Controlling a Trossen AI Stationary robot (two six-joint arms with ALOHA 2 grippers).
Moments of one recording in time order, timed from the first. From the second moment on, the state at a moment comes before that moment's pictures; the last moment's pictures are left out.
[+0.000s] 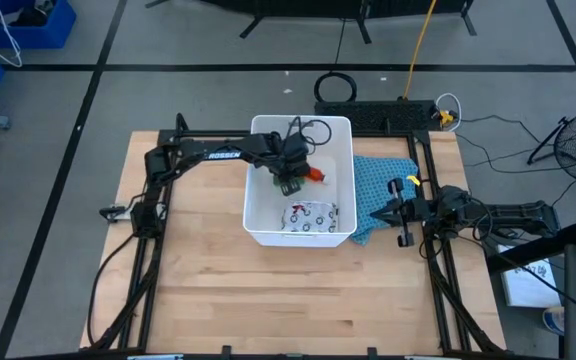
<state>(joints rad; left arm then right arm) 0.36 2.06 1.61 -0.72 -0.06 0.04 -0.06 0.18 0.02 0.34 -0.21 -0.11</state>
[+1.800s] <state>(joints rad) 0.05 0.38 0.23 0.12 0.09 0.08 -0.06 0.18 0.02 0.37 -0.21 -0.05</state>
